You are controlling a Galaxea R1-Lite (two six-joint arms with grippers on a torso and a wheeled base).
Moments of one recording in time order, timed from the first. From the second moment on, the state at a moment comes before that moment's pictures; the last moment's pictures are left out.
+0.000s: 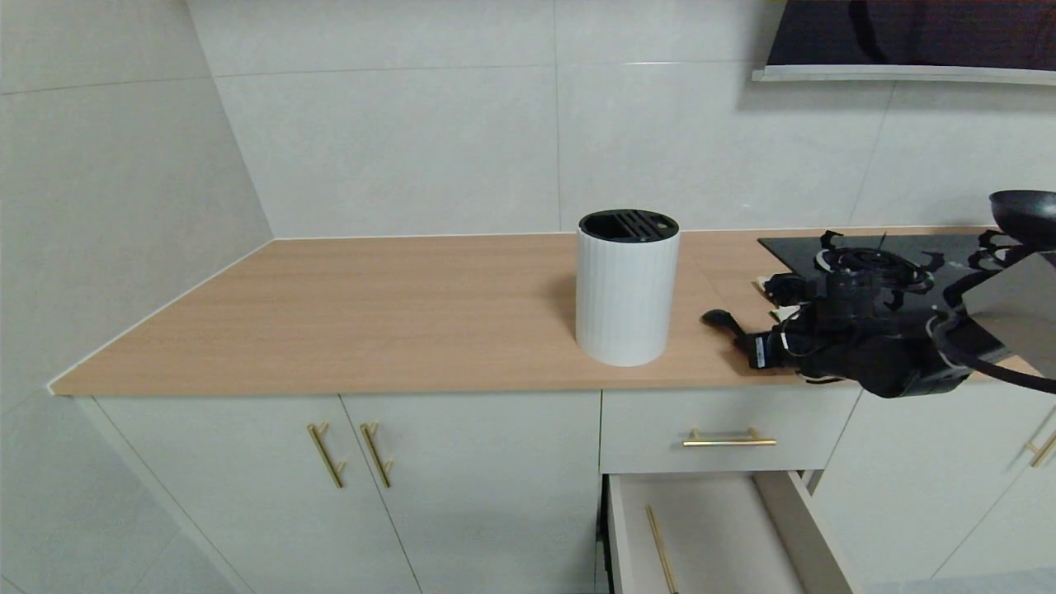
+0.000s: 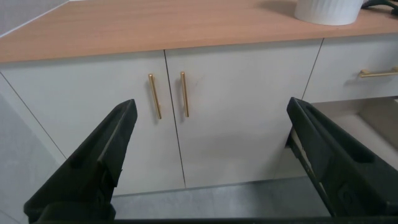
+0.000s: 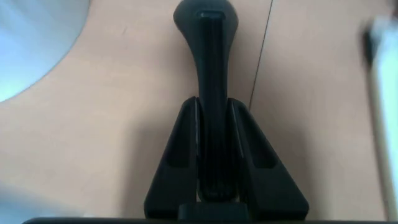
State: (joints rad) left arm 0.00 0.00 0.00 0.01 -0.08 0.02; right arm 0.10 2.25 -1.29 -0.47 0.18 -0.03
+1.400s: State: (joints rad) left arm 0.00 0.00 0.00 0.01 -0.08 0.02; right arm 0.16 1.65 -0.59 -0.42 0.14 0.12
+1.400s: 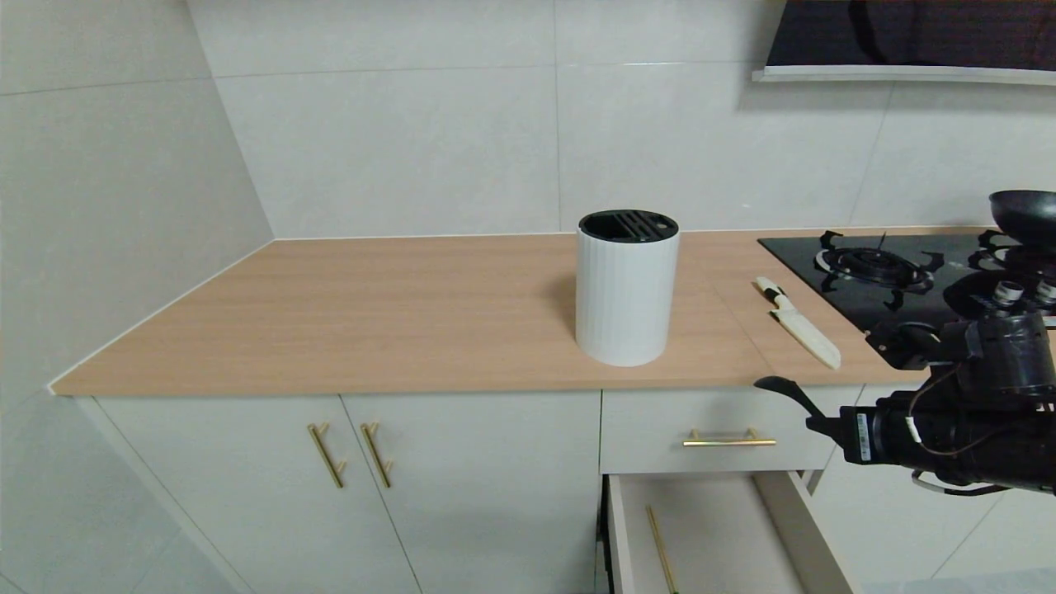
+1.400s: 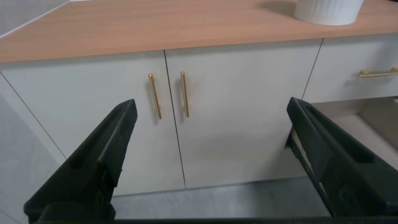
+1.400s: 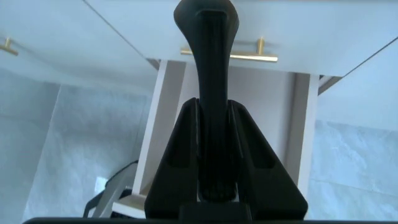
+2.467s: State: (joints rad) left arm 0.00 0.00 0.00 0.01 -0.08 0.02; right arm 0.20 1.67 -0.58 -0.42 0.14 0.12
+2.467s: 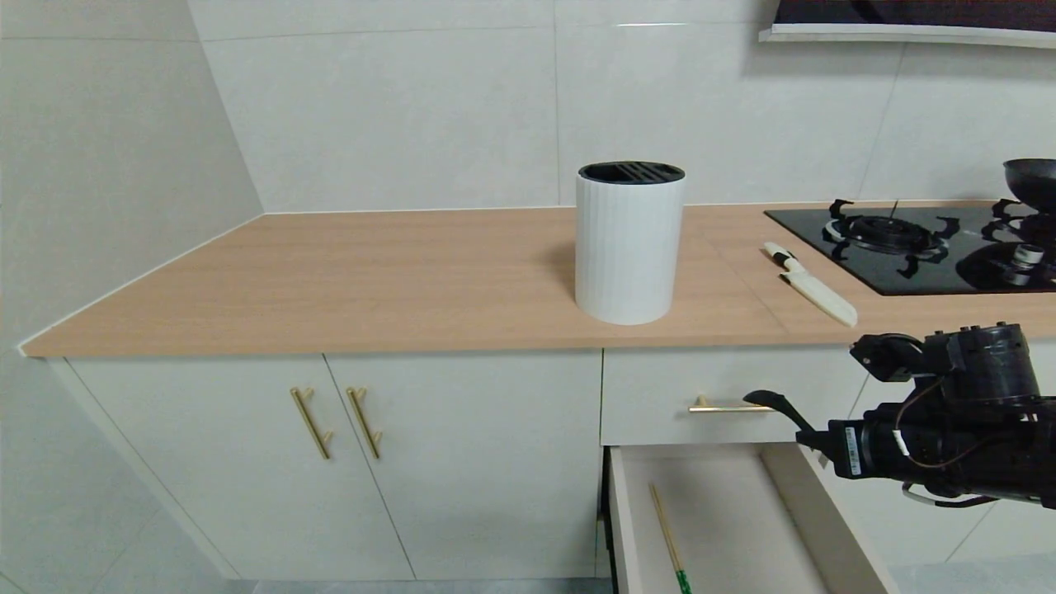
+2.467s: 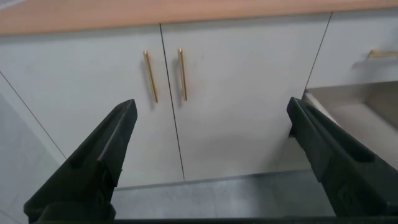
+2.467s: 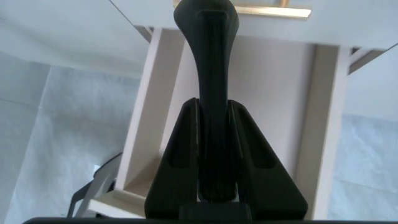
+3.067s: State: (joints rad) left arm 0.00 0.00 0.00 0.01 -0.08 0.02; right arm 0.21 1.70 -0.57 -0.44 0.13 0.10
